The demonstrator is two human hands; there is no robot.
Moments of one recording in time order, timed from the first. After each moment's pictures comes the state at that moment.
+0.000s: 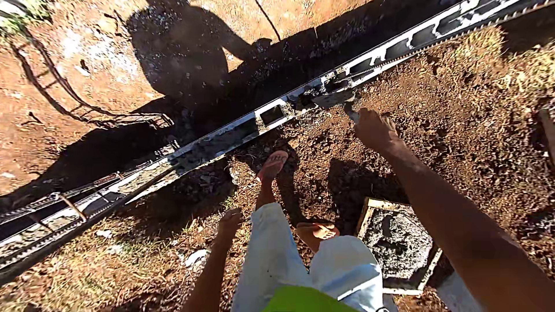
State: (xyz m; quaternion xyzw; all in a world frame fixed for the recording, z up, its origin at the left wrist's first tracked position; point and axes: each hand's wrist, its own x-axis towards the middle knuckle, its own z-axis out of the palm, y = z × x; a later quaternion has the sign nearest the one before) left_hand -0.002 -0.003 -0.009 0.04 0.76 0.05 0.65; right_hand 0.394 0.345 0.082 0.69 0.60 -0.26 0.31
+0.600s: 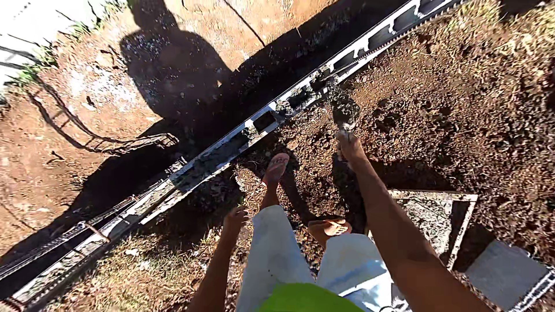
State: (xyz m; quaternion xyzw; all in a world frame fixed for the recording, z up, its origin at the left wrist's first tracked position) left_hand -0.010 0.048 -0.002 0.11 0.76 -0.01 0.64; right_hand 0.412 0.239 0.008 0.81 0.21 -0.54 -0.11
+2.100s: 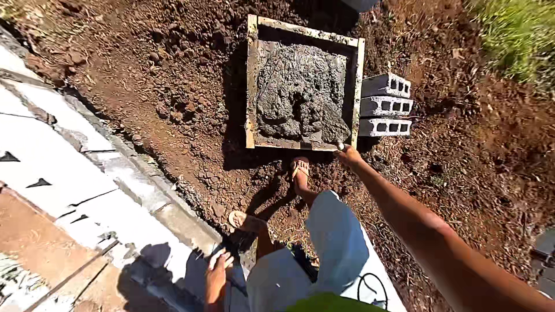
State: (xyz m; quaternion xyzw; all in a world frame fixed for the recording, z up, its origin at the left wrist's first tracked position) left_hand 0.280 0.142 0.026 0.59 0.52 -0.29 0.55; right_hand 0.563 -0.370 0.059 0.81 -0.40 -0.33 -0.27
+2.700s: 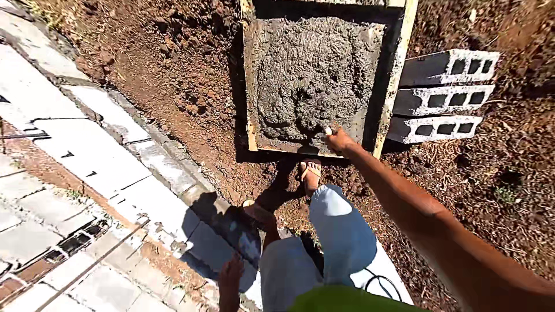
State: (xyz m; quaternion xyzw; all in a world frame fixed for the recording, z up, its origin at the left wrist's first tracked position) left_hand 0.329 0.035 0.113 0.61 0.59 -0.29 0.44; right_hand 0.681 -0.382 -0.021 0.67 -0.36 -0.44 -0.47
